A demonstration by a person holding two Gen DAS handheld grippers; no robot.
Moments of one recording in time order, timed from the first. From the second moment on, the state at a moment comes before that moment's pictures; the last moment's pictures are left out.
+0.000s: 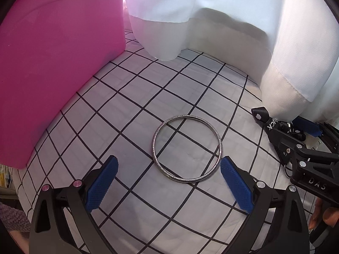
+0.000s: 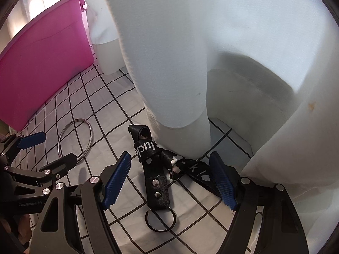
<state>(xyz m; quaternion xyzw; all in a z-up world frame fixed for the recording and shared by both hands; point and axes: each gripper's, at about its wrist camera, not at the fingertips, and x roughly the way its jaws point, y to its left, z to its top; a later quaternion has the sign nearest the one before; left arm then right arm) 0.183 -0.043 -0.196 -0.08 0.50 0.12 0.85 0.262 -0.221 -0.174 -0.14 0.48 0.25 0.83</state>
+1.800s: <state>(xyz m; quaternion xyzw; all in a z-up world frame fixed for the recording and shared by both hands) 0.125 -0.039 -0.186 -0.06 0.44 0.11 0.89 0.185 -0.230 -0.175 -0.07 0.46 0.27 0.84</state>
